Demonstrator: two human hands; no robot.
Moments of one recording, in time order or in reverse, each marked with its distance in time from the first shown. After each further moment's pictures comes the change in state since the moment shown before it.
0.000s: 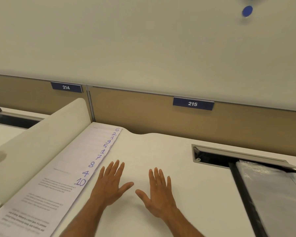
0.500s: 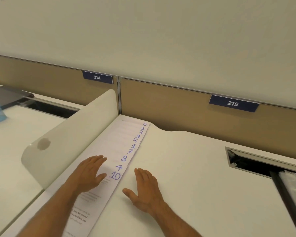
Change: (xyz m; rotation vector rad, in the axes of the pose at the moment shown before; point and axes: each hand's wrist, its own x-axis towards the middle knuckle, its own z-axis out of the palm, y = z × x) left_hand -0.029 -0.206 -0.045 -0.028 -0.045 -0.084; right_hand 0.045 -0.156 0.039 0.144 -0.157 -0.182
